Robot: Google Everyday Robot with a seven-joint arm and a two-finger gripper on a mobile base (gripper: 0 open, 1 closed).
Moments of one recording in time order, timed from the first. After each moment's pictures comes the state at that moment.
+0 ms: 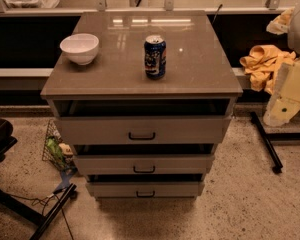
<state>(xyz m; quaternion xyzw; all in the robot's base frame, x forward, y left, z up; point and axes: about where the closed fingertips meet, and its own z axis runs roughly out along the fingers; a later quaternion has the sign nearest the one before) 0.437 -0.210 1.000 -0.60 0.77 -0.06 0.19</state>
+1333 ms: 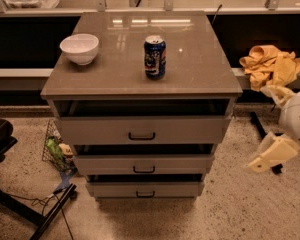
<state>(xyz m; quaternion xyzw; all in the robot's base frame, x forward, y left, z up) 0.430 -0.224 0.873 -0.54 0.76 0.04 0.35</state>
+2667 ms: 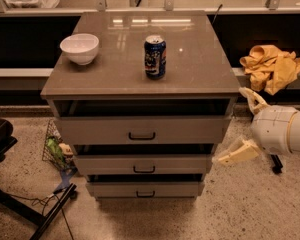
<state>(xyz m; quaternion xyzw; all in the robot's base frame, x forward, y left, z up) 0.475 -0.189 0.830 -0.53 0.70 0.05 0.49</state>
